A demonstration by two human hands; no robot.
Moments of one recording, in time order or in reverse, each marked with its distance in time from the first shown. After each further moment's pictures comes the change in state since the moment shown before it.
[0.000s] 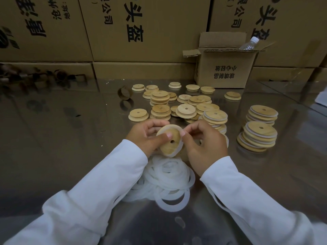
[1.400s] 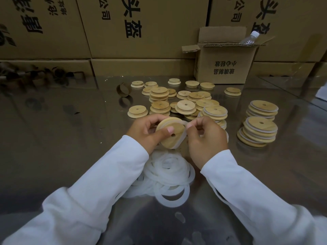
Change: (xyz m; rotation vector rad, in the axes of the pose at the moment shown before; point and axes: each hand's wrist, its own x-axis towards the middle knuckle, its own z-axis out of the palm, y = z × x) left_hand -0.002 0.004 0.002 0.132 -0.019 0.096; right_hand 0.005 0.002 0.000 -0.020 0.038 0.095
